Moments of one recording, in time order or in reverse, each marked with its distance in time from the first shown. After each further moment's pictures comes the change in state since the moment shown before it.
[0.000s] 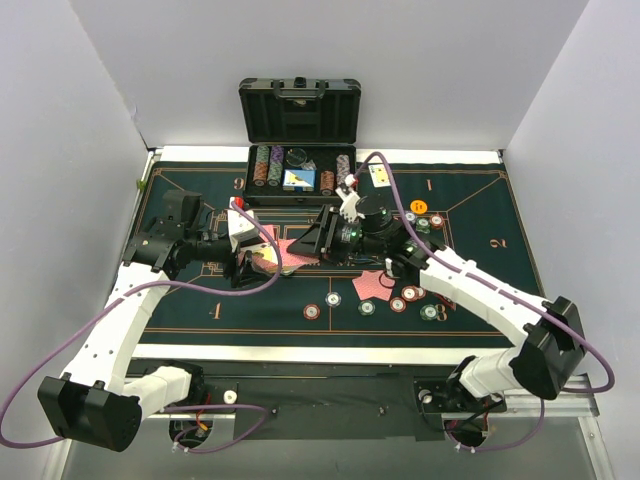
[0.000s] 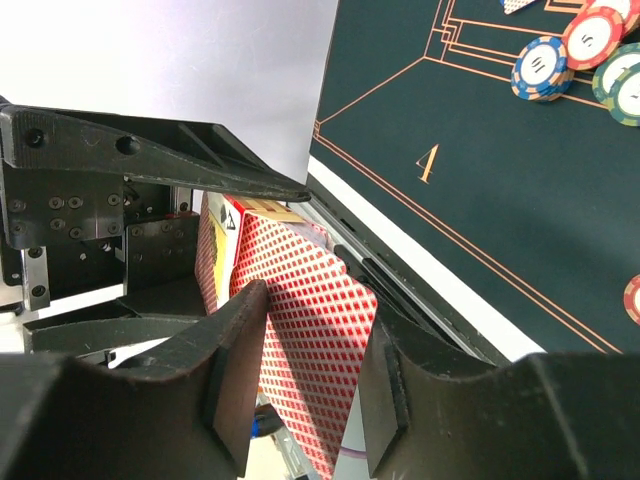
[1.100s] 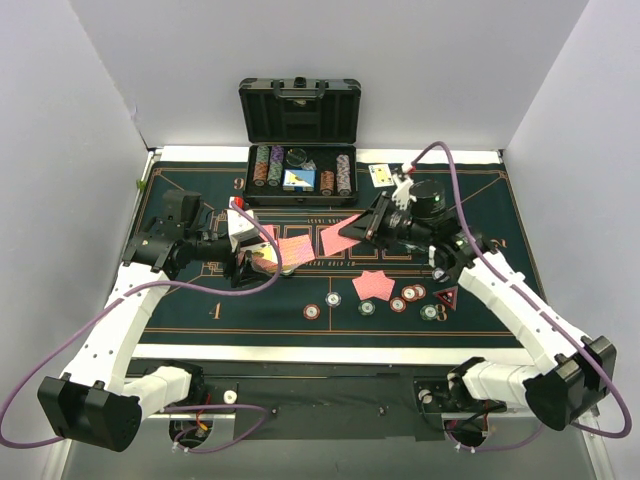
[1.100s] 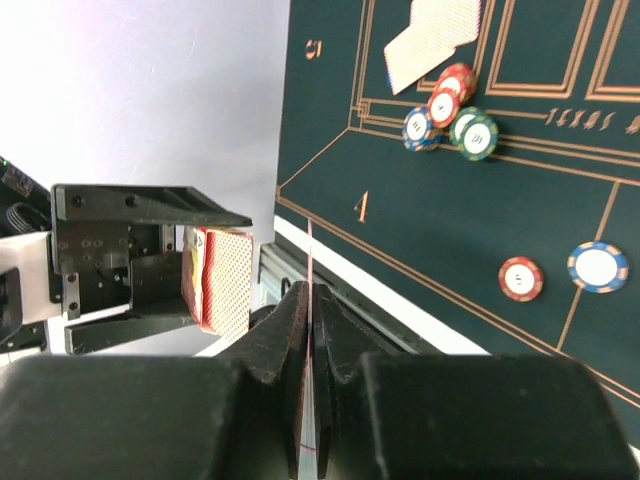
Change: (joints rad) left arm 0.000 0.000 0.000 0.003 0.000 0.000; right arm -0.238 -0.182 -0.033 -0.191 -0.033 -0.055
